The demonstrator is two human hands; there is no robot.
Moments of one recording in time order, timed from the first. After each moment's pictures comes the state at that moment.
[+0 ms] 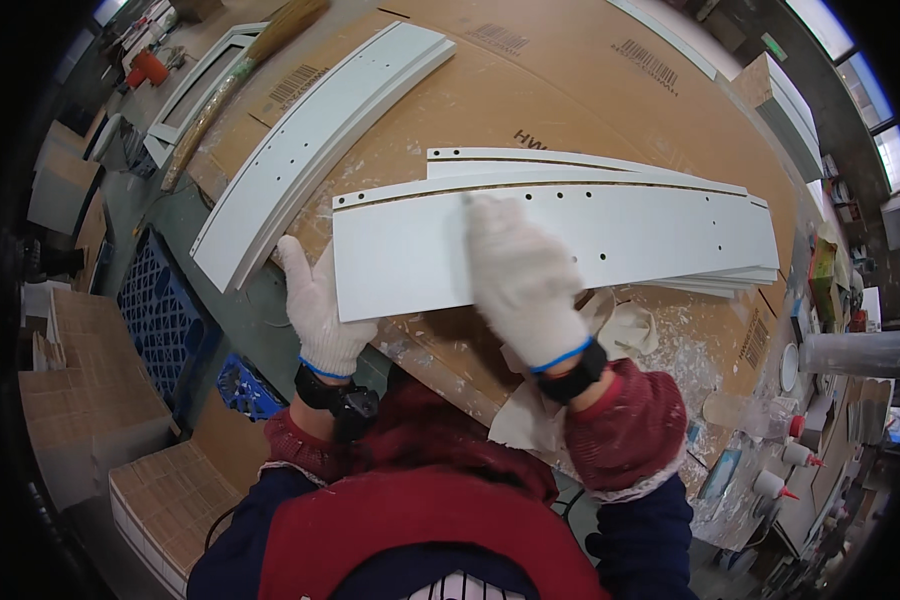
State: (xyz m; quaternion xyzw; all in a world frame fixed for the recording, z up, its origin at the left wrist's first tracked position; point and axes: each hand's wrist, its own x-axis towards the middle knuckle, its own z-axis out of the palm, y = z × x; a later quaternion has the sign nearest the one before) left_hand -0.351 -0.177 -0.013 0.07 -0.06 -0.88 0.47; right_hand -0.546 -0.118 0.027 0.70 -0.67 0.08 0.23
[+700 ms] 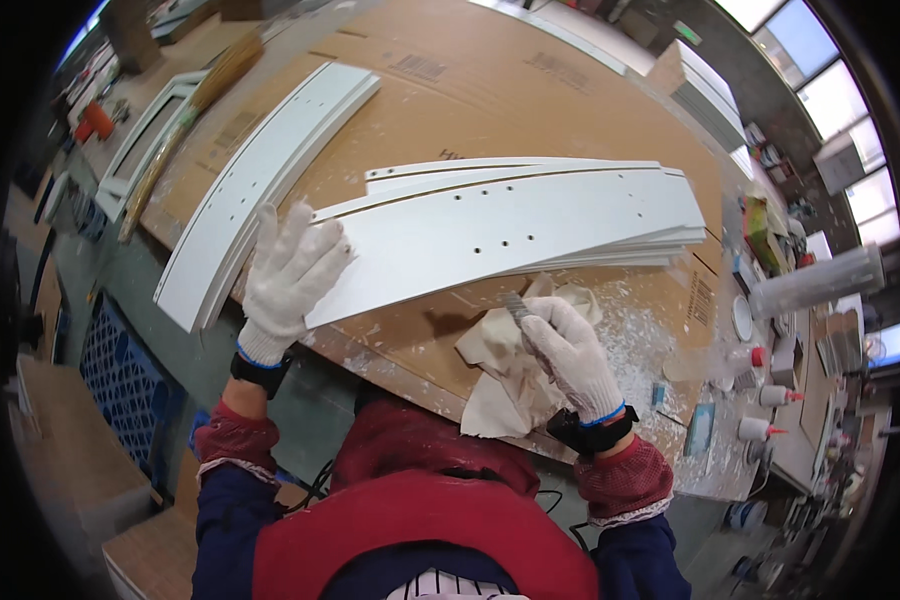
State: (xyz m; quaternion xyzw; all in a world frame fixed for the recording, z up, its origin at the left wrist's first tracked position) left_hand -0.326 -0.228 -0.005 0.13 -0.92 0.05 0.38; right_hand -0.575 0.009 0.060 0.27 -0.71 0.48 -0.43
